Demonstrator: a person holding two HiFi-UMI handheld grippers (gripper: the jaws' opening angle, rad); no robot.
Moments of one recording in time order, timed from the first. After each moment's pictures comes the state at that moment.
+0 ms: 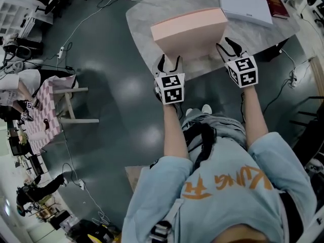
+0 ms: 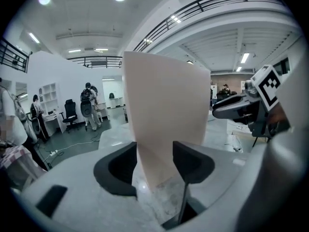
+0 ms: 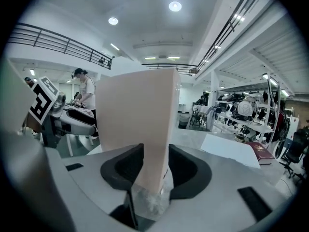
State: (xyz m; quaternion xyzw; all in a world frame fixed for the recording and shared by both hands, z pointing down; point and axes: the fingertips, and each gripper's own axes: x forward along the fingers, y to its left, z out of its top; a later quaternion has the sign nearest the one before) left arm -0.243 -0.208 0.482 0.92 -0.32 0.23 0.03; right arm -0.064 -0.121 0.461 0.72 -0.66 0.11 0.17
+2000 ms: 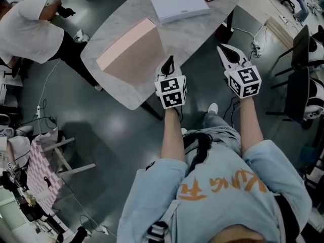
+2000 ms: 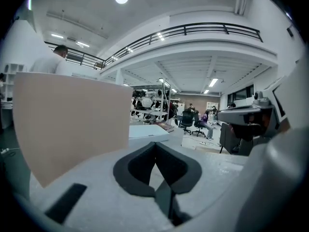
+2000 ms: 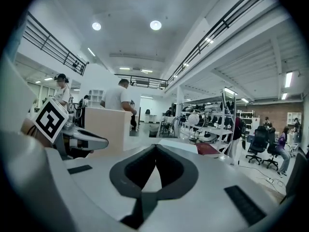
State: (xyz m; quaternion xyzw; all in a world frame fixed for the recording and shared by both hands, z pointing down) left arm -0.082 -0.051 0.438 0.98 -0.13 0.14 0.07; right arm 0.010 0.088 0.381 0.84 -0.52 0.06 0.10
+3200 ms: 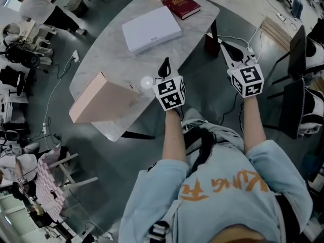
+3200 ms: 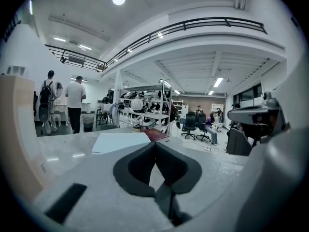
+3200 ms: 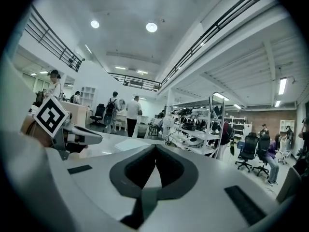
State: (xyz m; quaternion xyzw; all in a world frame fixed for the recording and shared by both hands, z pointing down) left arm 0.137 0.029 0.413 0.98 -0.16 0.12 0.07; right arm 0.239 0.201 0.350 0.86 -0.49 0.03 0.11
